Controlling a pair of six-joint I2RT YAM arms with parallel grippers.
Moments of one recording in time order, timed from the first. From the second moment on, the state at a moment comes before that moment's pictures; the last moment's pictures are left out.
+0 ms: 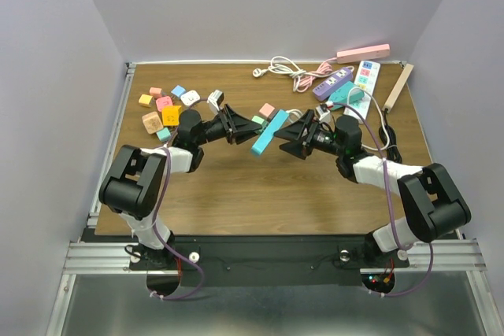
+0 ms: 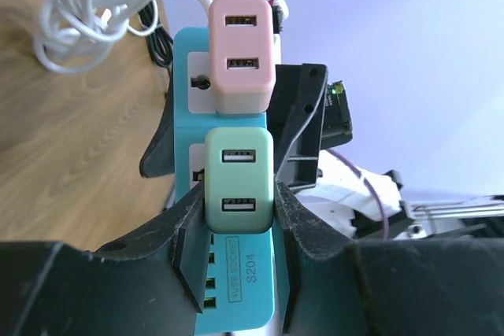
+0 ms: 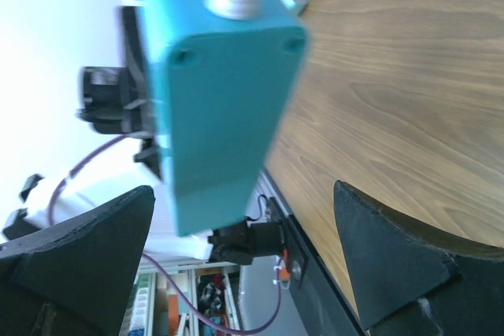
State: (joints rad) left arm -0.35 1.66 0.70 1.03 0.86 -1.50; right arm 0.39 1.47 0.61 0.69 -0.69 1.26
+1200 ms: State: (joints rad) left arm -0.39 1.71 0.62 1.12 0.79 -1.75; right arm 0.45 1.67 0.75 0.83 -0.74 1.41
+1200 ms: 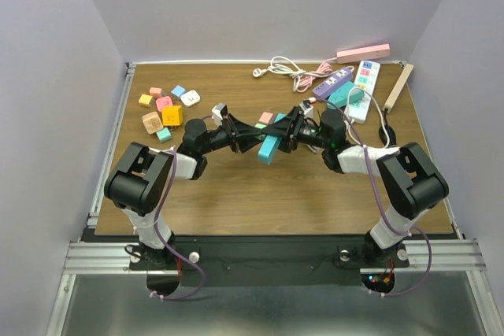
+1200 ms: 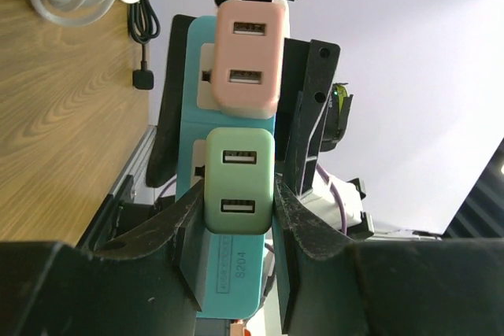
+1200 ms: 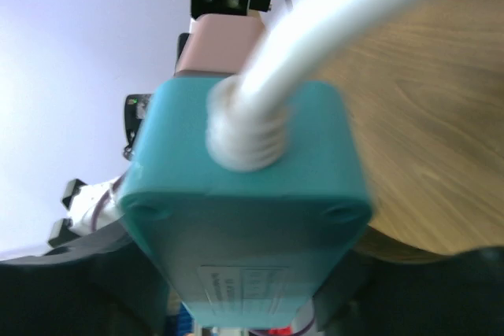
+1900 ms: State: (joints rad) left arm -0.17 1.72 0.53 1.17 0.85 -1.73; right arm 0.43 1.57 0.64 0.82 -0.75 1.43
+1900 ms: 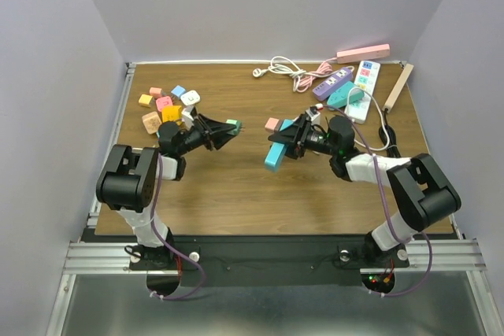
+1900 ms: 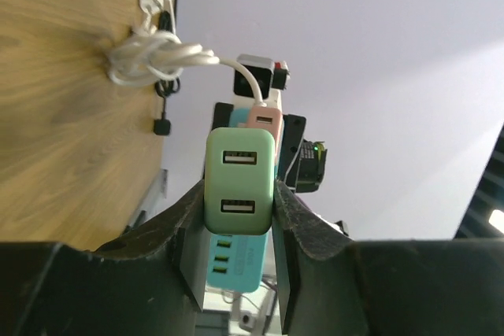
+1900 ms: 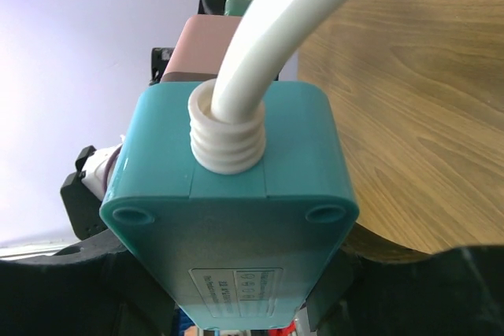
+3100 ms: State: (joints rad) left arm 0.17 1.50 0.93 -0.08 0.62 -0.63; right arm 0.42 1.66 0.94 0.21 -1.04 0.93
